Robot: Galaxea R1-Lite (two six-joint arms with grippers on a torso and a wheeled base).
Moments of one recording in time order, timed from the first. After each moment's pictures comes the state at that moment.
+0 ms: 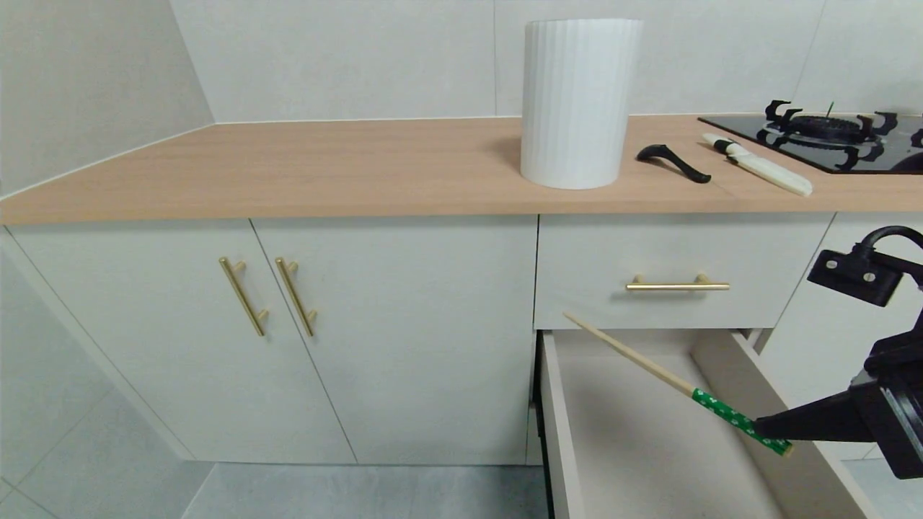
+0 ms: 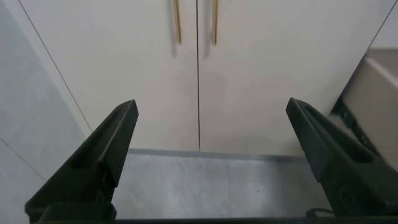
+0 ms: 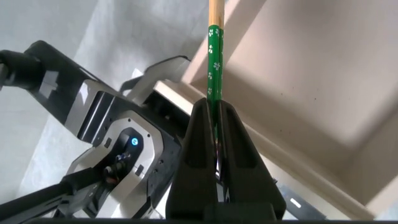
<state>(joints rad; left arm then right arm) 0.00 0.00 0.00 0.00 0.05 -0.01 0.43 1.30 -1.07 0.64 0.33 0.06</state>
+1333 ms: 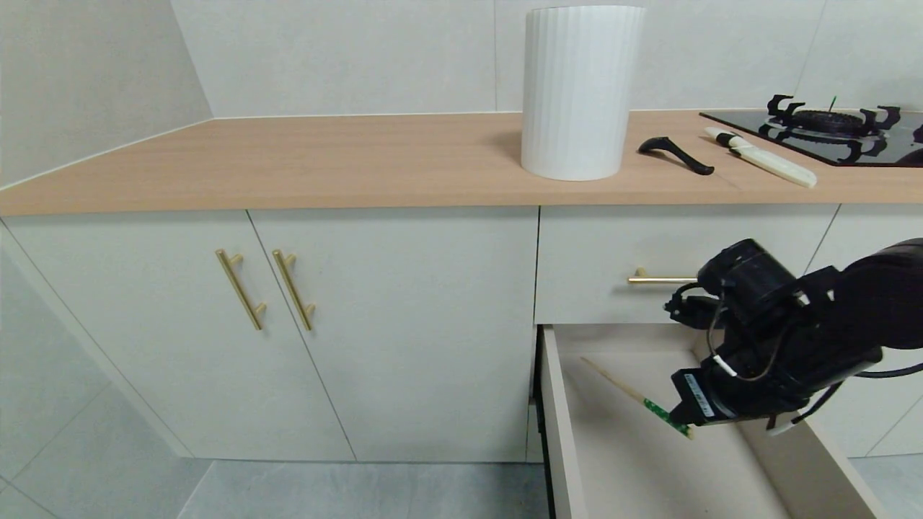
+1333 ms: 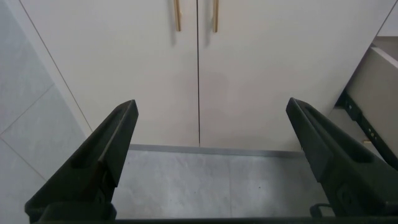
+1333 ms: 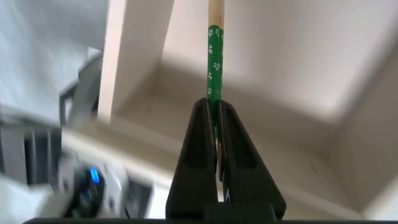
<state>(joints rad) 0.00 0.00 0.00 0.00 0.05 -0.01 0.42 1.78 -1.12 0.48 0.10 0.23</state>
